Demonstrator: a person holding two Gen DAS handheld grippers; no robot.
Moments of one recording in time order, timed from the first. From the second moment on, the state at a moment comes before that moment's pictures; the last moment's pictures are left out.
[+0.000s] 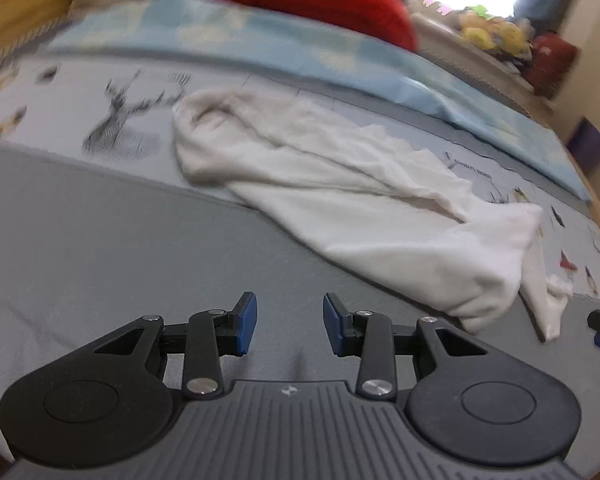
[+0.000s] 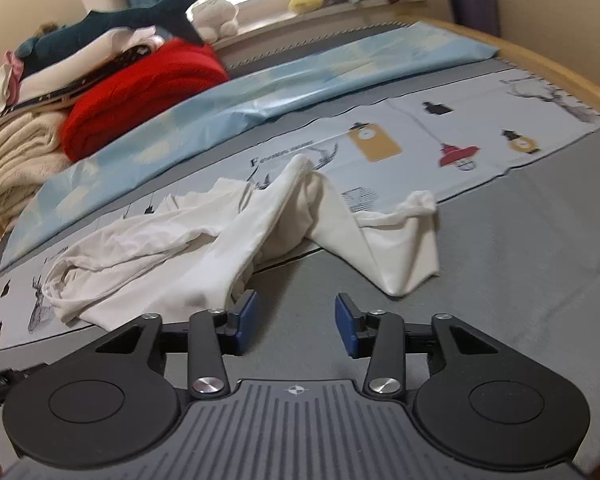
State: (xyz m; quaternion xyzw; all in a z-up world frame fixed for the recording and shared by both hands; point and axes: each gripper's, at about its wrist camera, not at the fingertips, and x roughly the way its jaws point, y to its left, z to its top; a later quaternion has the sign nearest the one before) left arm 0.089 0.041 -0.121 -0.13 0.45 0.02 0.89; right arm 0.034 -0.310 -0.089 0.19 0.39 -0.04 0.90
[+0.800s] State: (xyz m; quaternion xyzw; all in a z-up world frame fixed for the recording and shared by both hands) left arm 0.092 0.114 -0.089 -0.15 0.43 0.03 0.89; right arm 0.151 -0.253 -0.130 0.25 0.37 0.04 0.89
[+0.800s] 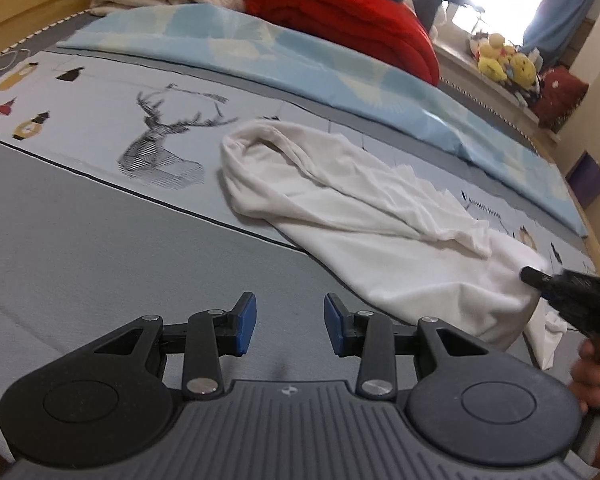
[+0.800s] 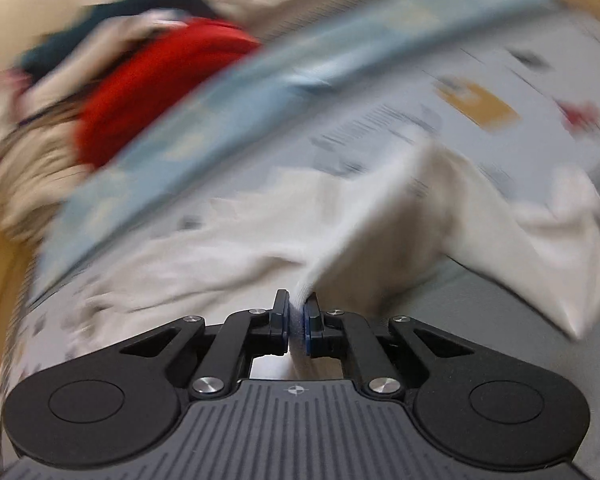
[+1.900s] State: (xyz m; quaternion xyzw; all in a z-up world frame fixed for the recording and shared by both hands) left arm 0.178 0.076 -0.132 -0.09 0.40 -0.03 0.91; right arm 0.133 -0.245 -0.153 0.23 0.45 0.11 0.86
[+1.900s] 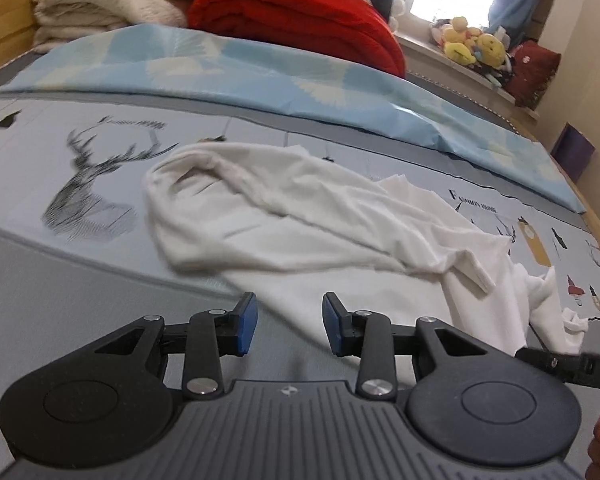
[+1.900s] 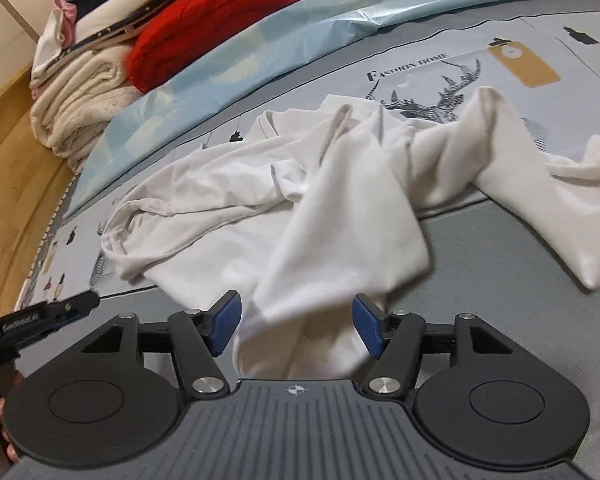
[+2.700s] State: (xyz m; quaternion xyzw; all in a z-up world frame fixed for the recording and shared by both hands) left arm 0.275 0.076 -0.145 -0.07 0.38 -0.04 0.92; right arm 0.133 -0.277 -0.126 0.16 0.40 0.08 0.90
